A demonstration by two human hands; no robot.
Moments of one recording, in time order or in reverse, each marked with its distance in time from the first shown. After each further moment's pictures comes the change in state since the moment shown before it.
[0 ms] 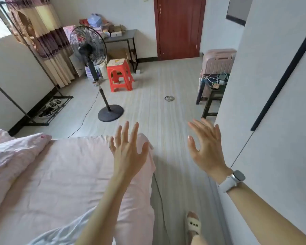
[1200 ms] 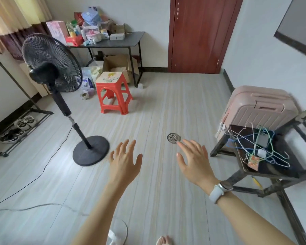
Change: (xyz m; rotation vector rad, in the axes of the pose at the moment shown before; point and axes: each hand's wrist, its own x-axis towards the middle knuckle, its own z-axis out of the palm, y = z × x) left_hand 0.724 -0.059 0.368 0.058 -0.231 -0.245; right_hand 0.678 0.348 0.334 -0.039 -0.397 0.076
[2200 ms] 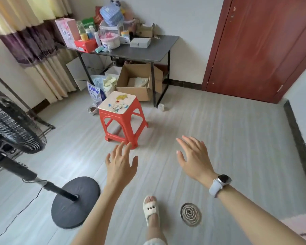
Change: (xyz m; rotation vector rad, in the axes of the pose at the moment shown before) left_hand 0.706 -0.012 0.107 0.044 0.119 -0.244; right_hand 0.766 0.125 0.111 -0.033 -0.135 -0.273
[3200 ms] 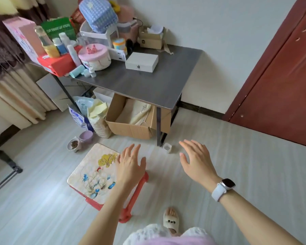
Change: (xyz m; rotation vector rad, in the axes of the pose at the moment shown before) left_hand 0.722 0.036 0.138 -0.093 -0.153 -0.115; right_hand 0.716 0.159 0.097 0.045 -0.091 0.010
